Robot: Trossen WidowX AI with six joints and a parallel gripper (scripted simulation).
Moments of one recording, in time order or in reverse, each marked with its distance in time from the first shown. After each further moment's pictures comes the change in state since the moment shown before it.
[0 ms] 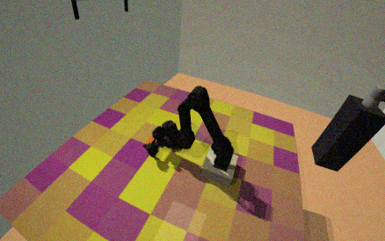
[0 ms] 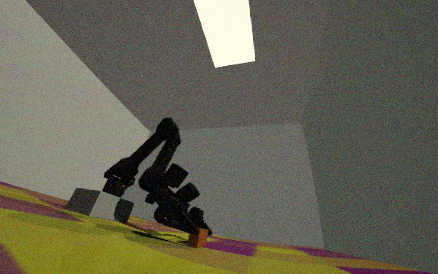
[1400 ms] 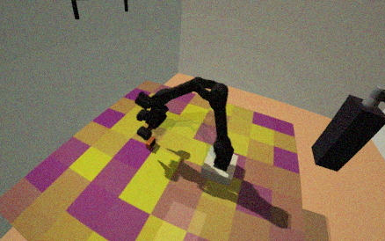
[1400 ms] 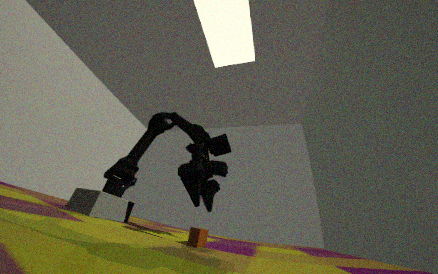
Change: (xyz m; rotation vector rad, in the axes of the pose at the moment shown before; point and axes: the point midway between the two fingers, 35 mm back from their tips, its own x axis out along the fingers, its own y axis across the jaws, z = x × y) arm -0.029 0.001 0.074 0.002 0.819 0.013
